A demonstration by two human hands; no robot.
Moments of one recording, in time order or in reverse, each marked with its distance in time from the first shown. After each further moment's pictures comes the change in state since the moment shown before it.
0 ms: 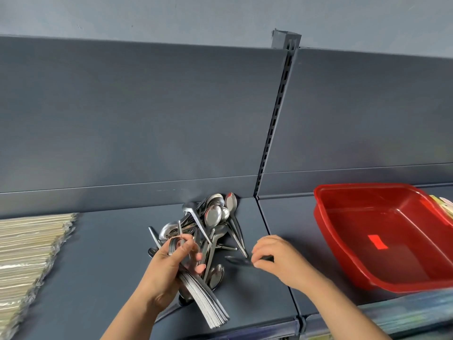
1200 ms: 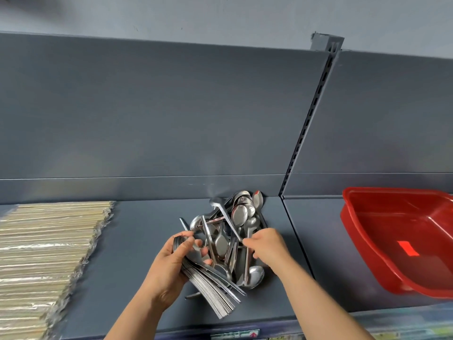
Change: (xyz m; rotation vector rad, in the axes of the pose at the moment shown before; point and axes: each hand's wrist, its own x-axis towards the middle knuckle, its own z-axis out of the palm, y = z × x) left_hand -0.021 0.013 -0.054 -0.073 0.106 0.056; right_hand 0.062 -0.073 0.052 0.288 0.113 0.635
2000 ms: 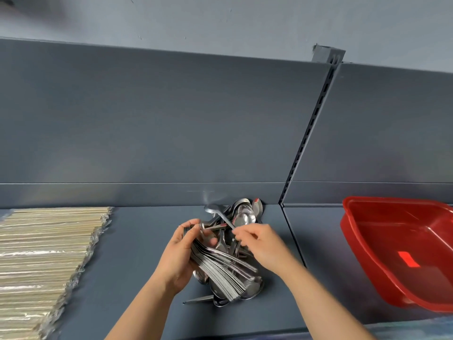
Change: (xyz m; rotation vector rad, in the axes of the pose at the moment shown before) left_hand 0.028 0.012 0.029 0.067 -0.058 0.062; right_hand -0.016 -0.028 -0.019 0.055 -0.092 -0.377
